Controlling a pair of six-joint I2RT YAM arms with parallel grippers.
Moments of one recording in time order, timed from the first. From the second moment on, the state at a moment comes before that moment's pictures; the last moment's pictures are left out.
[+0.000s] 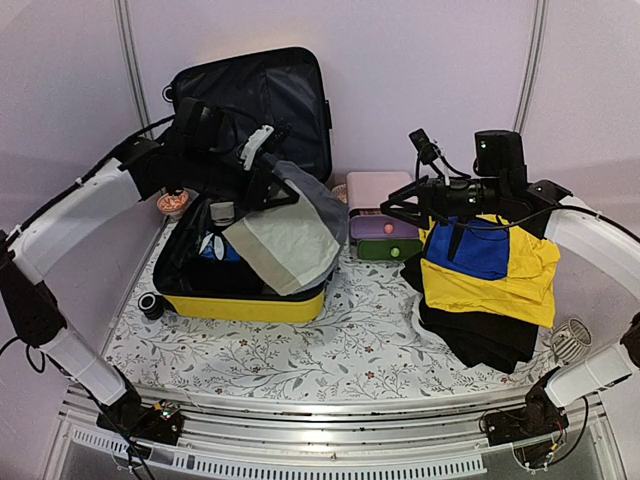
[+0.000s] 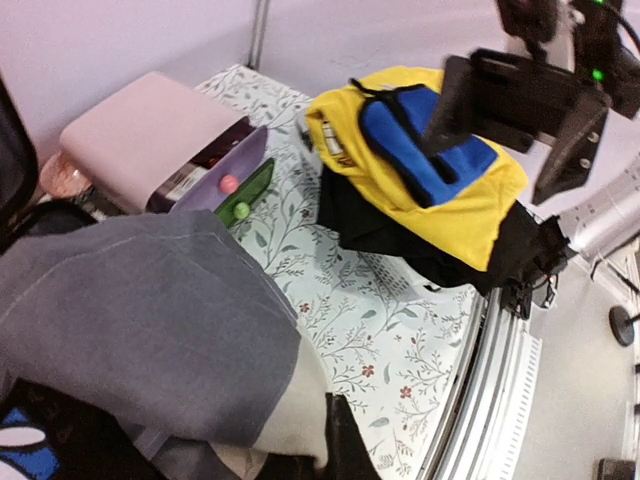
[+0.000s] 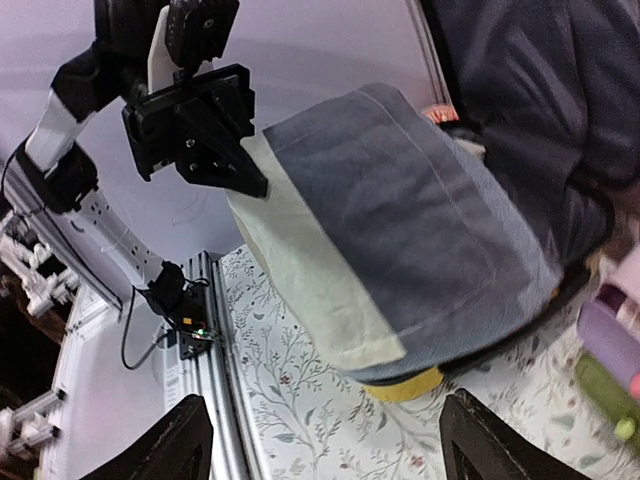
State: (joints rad) left arm -0.64 1.56 1.64 -0.66 0.48 0.01; right arm 0.54 1.36 1.27 -0.30 -0.74 0.19
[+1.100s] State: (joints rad) left arm -1.38 1.52 1.65 -1.08 -0.29 0.63; right arm 0.76 1.43 1.34 -0.54 -1.04 -0.88
